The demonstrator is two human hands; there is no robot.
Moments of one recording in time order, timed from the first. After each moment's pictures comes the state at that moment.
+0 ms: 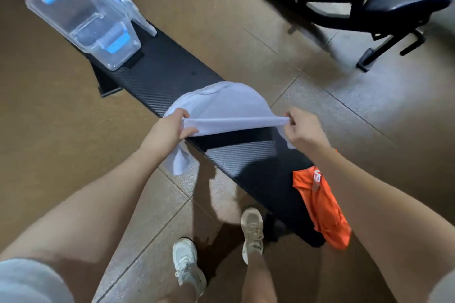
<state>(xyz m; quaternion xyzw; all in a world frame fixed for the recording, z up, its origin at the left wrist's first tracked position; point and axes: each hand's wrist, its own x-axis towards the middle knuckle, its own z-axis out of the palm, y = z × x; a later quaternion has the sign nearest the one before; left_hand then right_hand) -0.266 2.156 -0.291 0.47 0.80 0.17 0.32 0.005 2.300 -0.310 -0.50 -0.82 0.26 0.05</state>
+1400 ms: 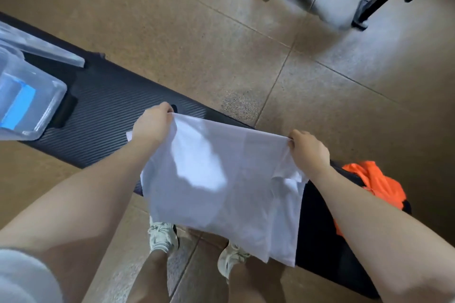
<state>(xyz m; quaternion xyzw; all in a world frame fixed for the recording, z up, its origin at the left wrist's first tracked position) -0.379 2.382 -0.475 0.52 0.80 -0.01 0.29 -0.046 2.394 -0.470 -0.67 -0.69 0.20 -0.18</state>
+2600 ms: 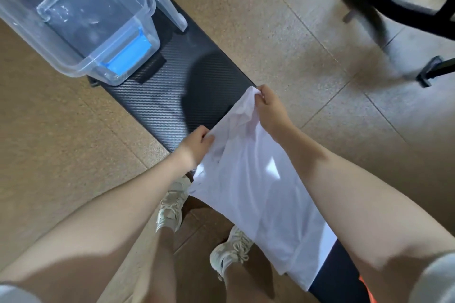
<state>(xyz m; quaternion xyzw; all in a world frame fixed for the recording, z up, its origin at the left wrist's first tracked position) -0.431 2.281 -0.488 0.29 0.77 0.19 0.53 -0.310 2.426 -0.473 -0.57 -0.65 0.51 0.03</state>
